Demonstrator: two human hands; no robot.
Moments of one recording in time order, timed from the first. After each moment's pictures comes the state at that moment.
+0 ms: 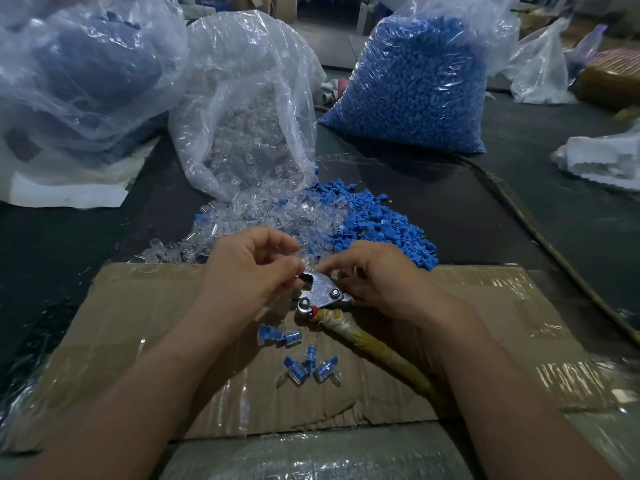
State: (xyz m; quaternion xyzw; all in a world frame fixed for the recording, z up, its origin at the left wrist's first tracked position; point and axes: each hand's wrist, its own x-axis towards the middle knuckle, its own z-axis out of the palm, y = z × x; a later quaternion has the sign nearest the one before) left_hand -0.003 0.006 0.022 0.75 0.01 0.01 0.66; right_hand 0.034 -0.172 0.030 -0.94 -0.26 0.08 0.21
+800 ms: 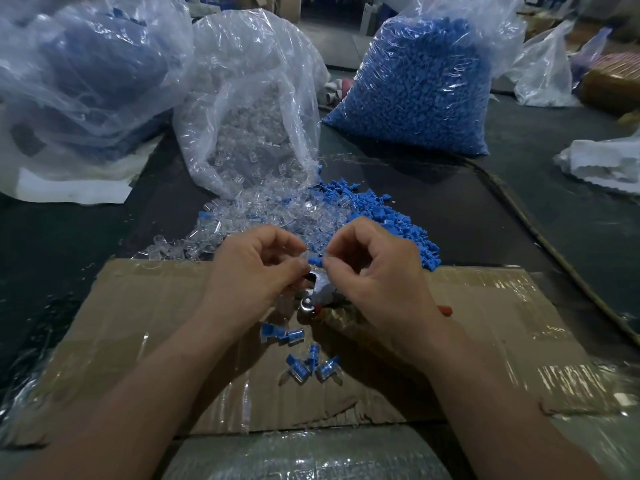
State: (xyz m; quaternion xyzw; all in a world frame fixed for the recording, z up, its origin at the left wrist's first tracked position) left_hand -0.006 0.004 0.025 0.77 -0.01 0.03 0.63; right_hand 0.001 -0.150 0.038 -0.86 -0.22 -0.09 0.46
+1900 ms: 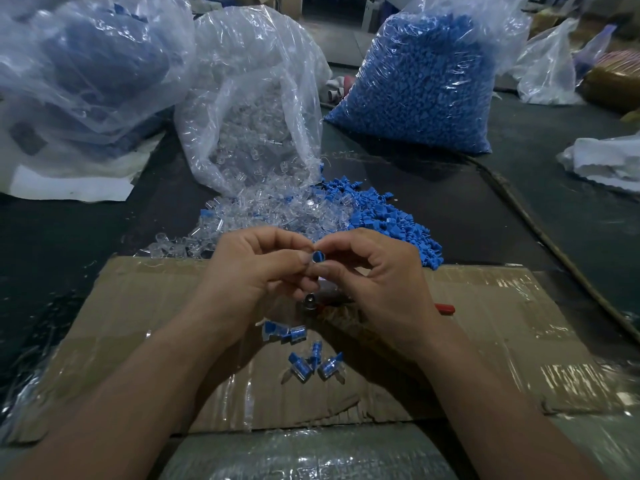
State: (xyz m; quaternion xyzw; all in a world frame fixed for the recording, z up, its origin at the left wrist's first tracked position) left_hand -0.009 0.008 0.036 0.63 0.01 -0.07 0.78; right_hand 0.002 -0.150 0.035 -0.83 -0.28 -0.11 0.47
